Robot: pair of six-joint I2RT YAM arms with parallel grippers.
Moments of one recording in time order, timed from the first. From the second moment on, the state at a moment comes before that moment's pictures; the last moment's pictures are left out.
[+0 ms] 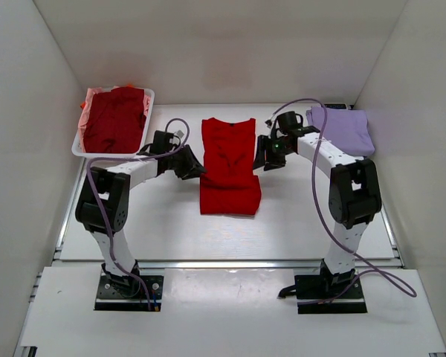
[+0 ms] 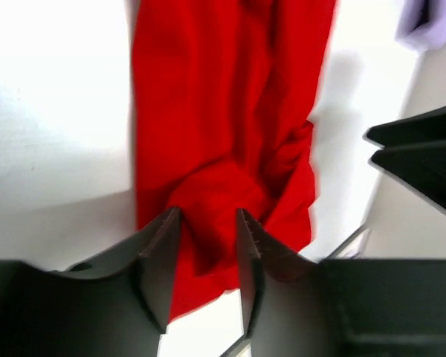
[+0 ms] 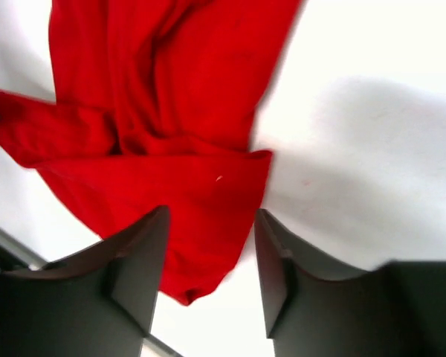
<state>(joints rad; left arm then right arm) -0.27 1.82 1.11 -0.16 0.50 -0.70 0.28 1.90 1.45 -0.61 -0.41 0.26</state>
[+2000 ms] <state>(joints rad) -0.43 1.43 0.54 -0.04 0.37 -0.78 0.40 1.38 0.55 -0.22 -0.58 0.62</state>
